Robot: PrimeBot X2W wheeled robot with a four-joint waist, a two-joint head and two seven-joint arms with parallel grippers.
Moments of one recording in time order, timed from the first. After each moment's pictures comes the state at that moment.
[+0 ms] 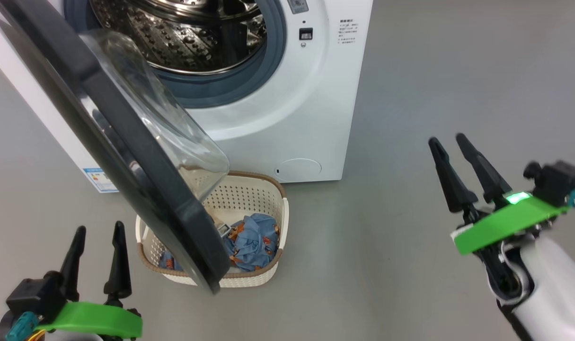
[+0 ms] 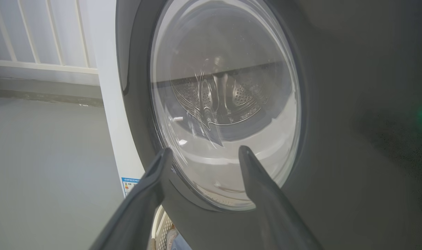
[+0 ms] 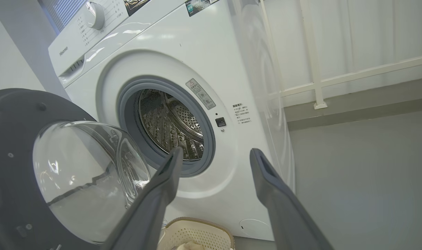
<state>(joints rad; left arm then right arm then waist) -0.10 0.10 0.01 0.17 -0.32 -0.13 -0.26 -0.44 -0.37 0.35 0.31 0.83 0.12 -0.25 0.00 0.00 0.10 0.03</state>
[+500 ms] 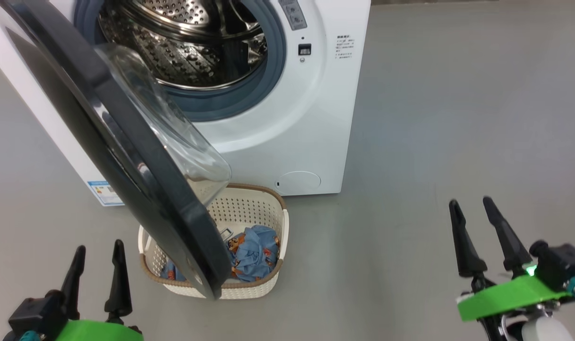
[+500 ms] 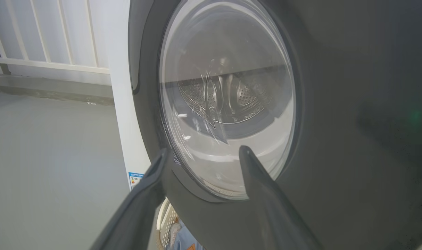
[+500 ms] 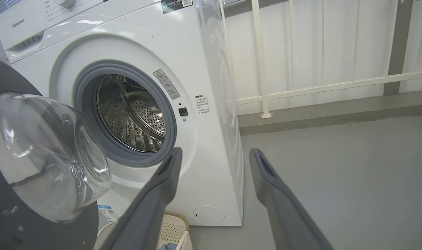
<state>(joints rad) -0.04 0.08 0.02 0.15 -0.31 -0.11 -0.26 -0.11 -0.12 0.00 0.12 0.36 0.12 -0.25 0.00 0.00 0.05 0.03</state>
